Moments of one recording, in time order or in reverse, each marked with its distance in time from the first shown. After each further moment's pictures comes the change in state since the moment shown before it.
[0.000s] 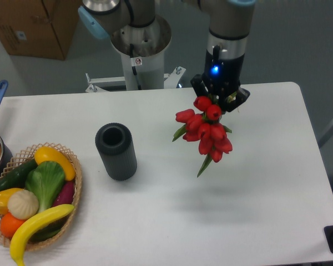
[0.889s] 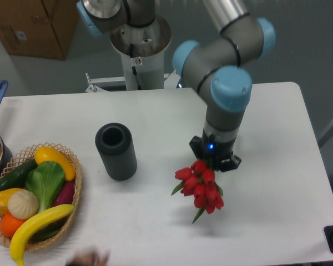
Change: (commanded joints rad) arm -0.123 -0.361 0.086 0.140 0.094 -0.084
